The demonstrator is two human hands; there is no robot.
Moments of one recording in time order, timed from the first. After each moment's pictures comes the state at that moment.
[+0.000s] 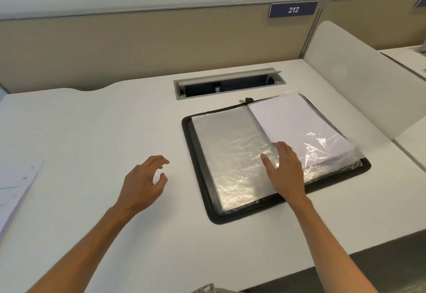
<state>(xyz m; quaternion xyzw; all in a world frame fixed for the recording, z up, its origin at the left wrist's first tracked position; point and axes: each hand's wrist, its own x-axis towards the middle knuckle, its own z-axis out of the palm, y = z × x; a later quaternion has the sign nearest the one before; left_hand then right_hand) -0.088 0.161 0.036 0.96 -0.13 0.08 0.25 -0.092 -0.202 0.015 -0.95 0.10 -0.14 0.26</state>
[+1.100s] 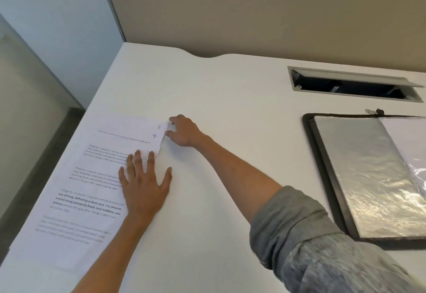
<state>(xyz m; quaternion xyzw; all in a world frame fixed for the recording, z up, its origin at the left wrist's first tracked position) -0.144 0.451 -0.045 0.97 0.22 0.08 0.08 0.040 0.370 0.004 -0.90 -0.24 0.25 0.25</state>
